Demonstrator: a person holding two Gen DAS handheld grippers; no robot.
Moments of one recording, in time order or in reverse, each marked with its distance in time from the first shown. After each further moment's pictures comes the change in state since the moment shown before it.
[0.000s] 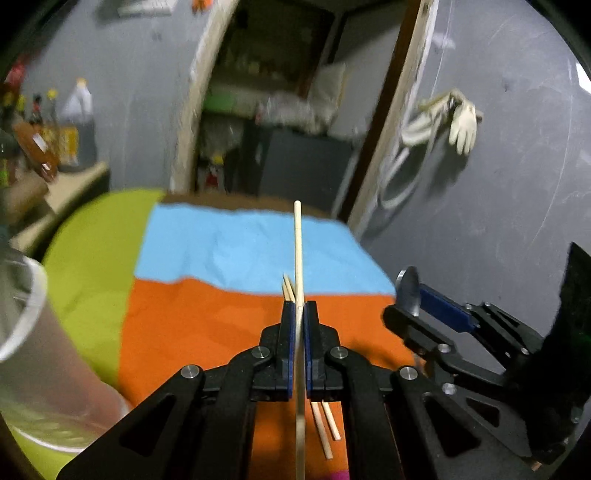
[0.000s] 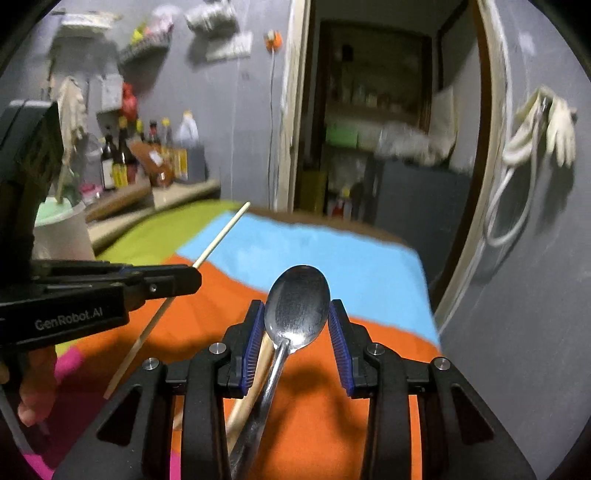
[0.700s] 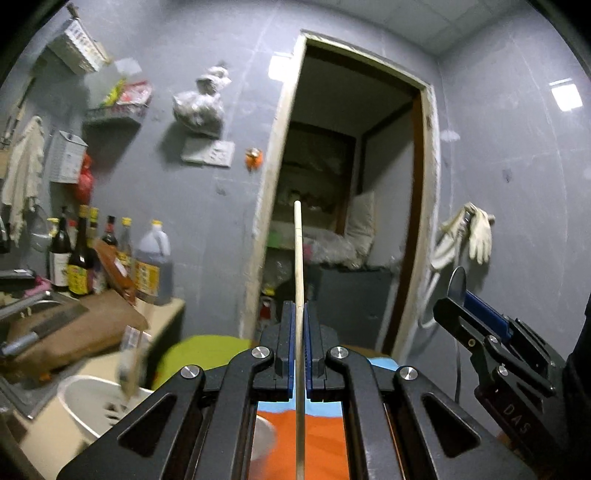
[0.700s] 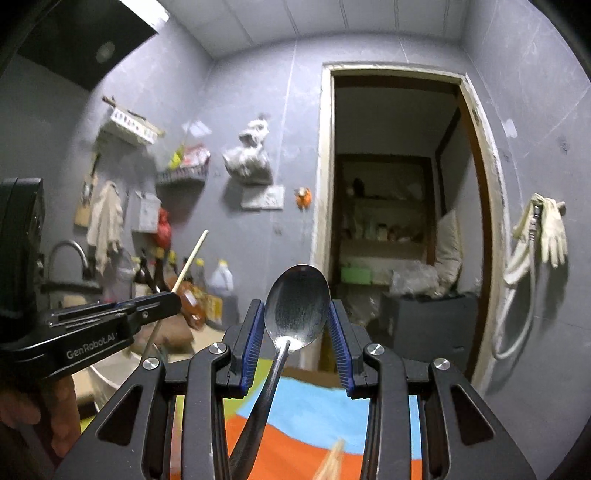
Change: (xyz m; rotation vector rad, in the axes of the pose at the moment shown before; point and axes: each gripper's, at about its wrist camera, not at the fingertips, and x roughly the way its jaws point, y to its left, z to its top) left arm -0.138 0.032 0.029 0.052 -0.506 0.186; right arm -0.072 0.066 0.072 -0.002 -0.541 0.060
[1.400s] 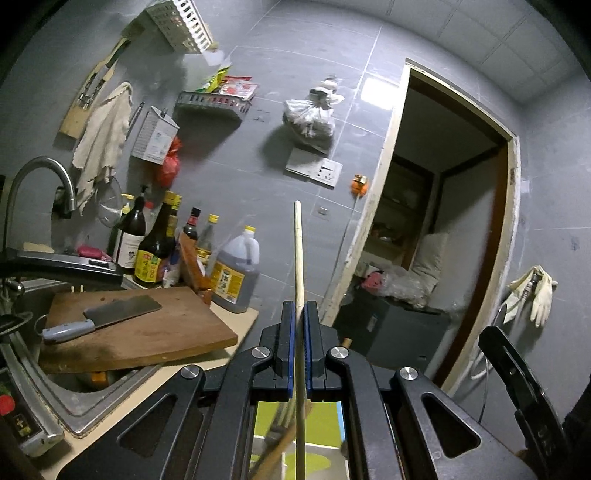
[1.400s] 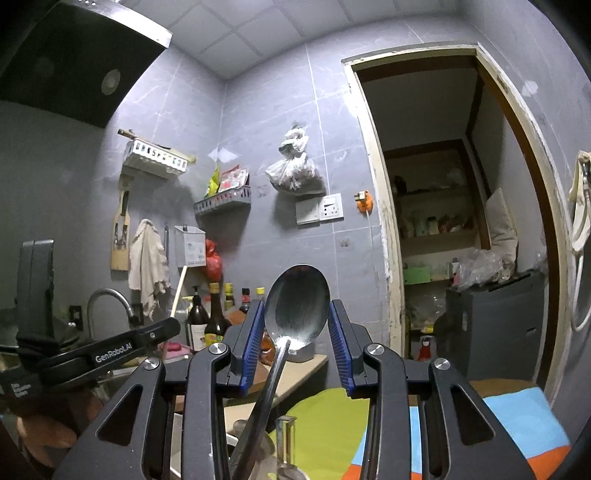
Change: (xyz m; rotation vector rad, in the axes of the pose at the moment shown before) left arm -0.013 0.136 0.019 -0.207 -0.061 0.215; right arm 0.064 0.076 0.003 0.168 -0.049 0.169
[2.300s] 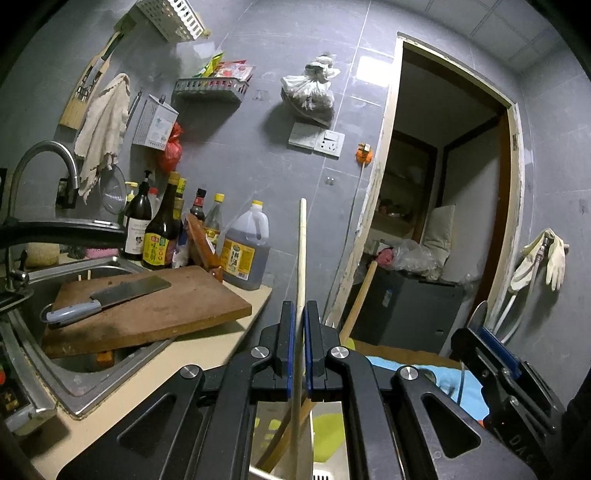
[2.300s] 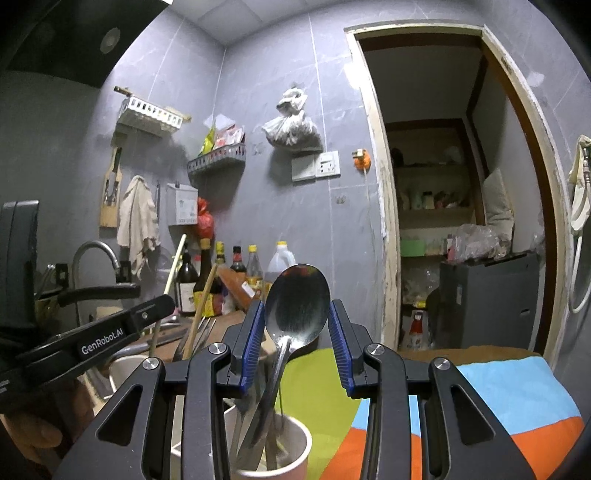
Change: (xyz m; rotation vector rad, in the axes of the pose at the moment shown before) left arm 0.011 0.002 -0.046 0.069 0.066 0.039; right arm 0.016 0.002 -0.052 -0.036 0.128 -0.026
